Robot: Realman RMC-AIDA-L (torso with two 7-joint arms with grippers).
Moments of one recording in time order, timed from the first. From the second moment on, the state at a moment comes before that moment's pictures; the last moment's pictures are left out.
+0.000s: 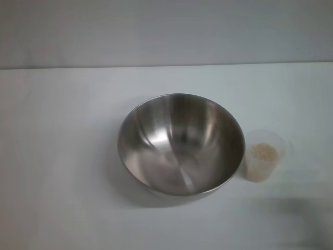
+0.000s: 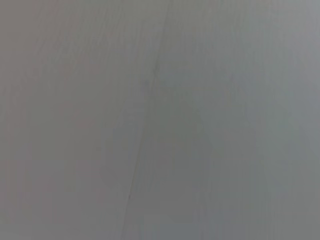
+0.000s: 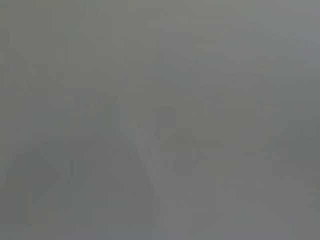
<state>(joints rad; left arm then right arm) -0.16 -2.06 -1.38 -0.61 2.84 1.30 -0.31 0.09 2.09 0.21 0.31 -1.72 -1.68 -0.03</state>
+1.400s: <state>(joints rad) -0.17 -2.06 -1.38 -0.61 2.84 1.33 -0.30 0.14 2.08 0.12 0.30 -1.72 -1.43 -0.08</state>
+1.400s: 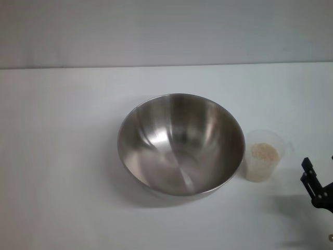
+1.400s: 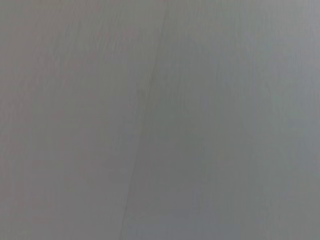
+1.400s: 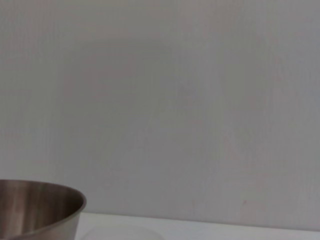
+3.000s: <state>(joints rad) -0.17 -2.06 -1.39 -0.61 2.84 1.34 -0.30 0.26 2.09 0.13 0.27 -1.72 -1.27 -0.08</state>
